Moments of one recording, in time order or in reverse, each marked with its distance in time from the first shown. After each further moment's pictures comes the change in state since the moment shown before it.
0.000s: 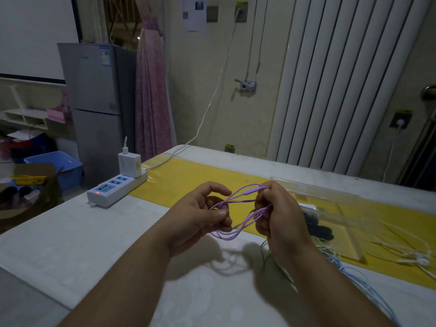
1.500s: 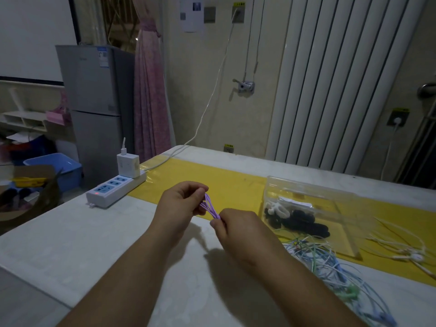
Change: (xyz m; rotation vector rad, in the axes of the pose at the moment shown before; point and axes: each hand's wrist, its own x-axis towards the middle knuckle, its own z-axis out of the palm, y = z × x) left_hand 0.008 -0.005 -0.011 0.333 0.539 0.100; right_hand -0.023 0.002 0.033 -1.288 -0.349 -0.109
